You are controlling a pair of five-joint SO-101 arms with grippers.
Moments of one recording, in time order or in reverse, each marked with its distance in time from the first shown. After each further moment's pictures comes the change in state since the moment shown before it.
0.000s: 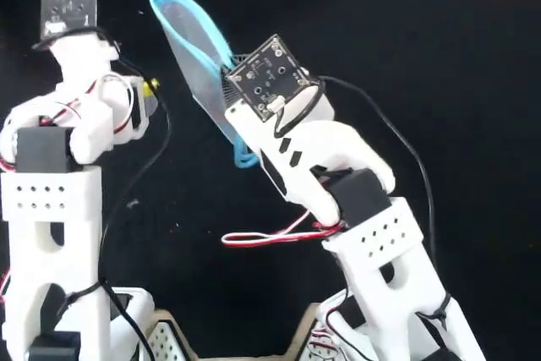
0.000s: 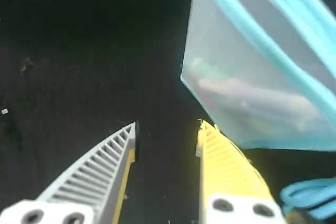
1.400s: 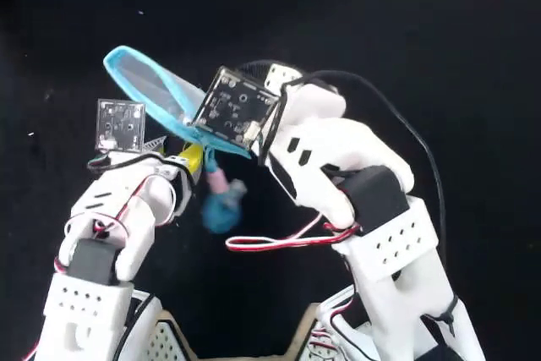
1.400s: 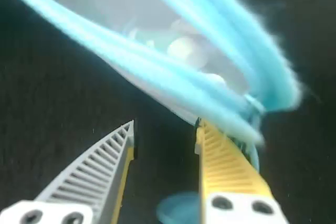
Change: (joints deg) left arm 12.4 -41.3 54.1 -28.7 4.2; right arm 0.0 1.1 -10.0 14.9 19.5
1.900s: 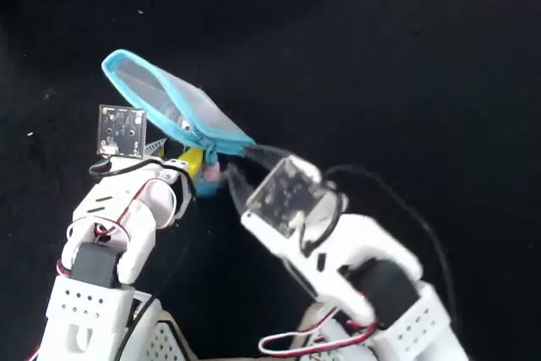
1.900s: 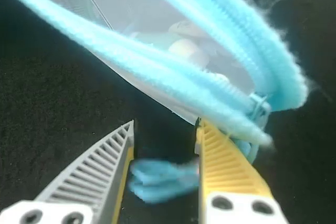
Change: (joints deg) left arm 0.0 -1.6 3.7 -2.5 -0.5; right arm -9.9 -37.5 42.1 -6.9 -22.0
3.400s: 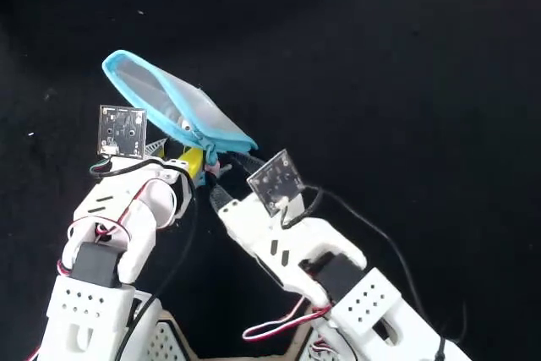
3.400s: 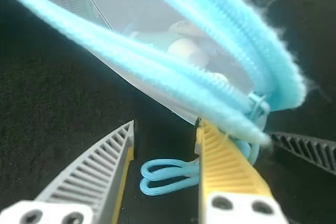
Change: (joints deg) left arm 0.0 0.0 0.0 0.0 0.0; right arm -2.5 6.2 24.4 -34.2 -20.7
